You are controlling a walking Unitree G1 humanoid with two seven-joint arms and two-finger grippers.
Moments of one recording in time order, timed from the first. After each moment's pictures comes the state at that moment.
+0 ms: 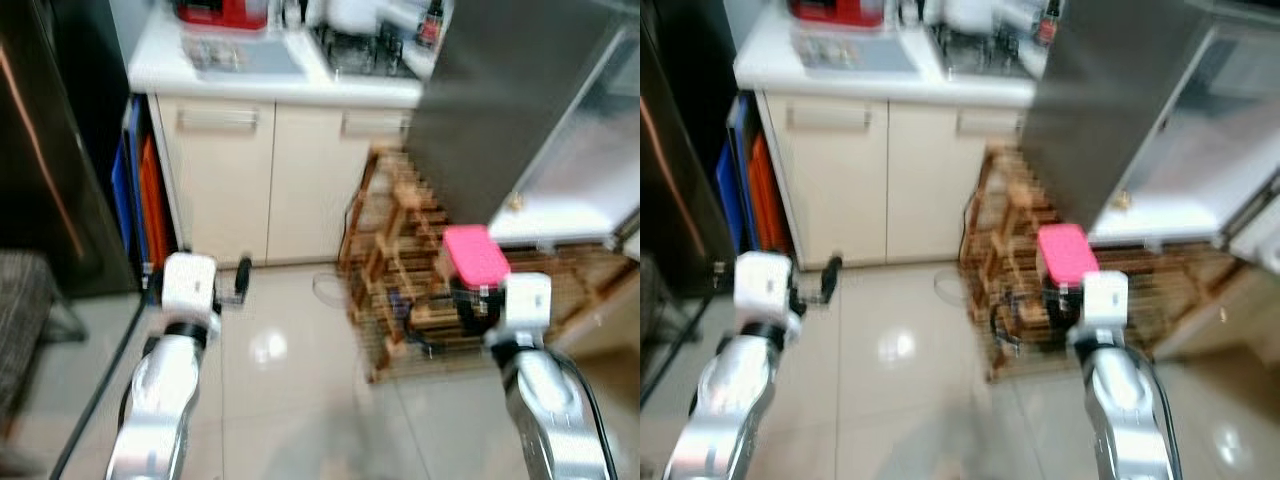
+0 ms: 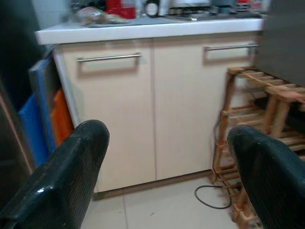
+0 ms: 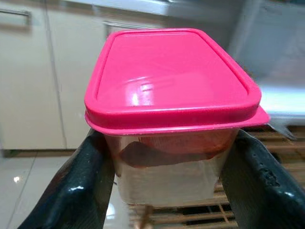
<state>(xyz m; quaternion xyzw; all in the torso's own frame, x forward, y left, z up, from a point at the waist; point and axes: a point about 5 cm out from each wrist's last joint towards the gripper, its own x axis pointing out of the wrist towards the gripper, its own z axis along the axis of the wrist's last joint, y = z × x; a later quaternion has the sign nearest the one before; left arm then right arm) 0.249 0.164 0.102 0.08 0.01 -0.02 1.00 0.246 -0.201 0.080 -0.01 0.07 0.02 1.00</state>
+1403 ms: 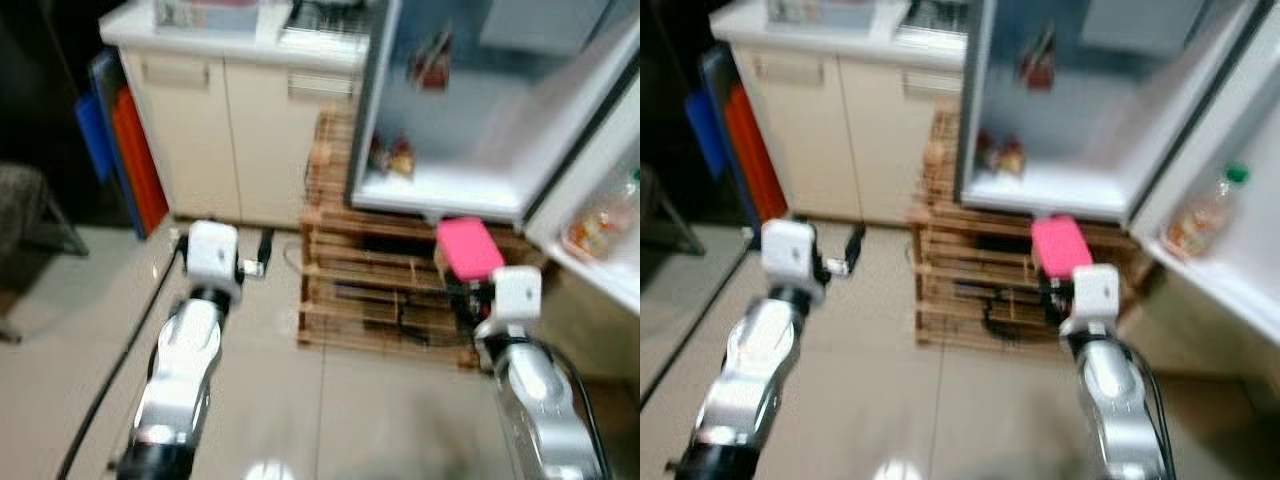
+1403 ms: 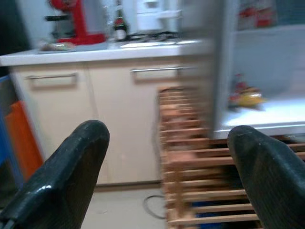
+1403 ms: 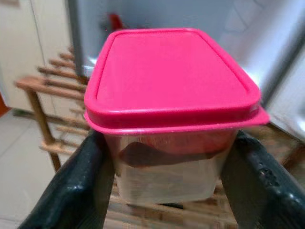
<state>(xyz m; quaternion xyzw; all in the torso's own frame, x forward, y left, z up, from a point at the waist) 0.286 0.136 0.125 0.06 -0.05 -0.08 0.99 0.253 -0.200 0.074 -0.03 0.07 0.01 1.00</state>
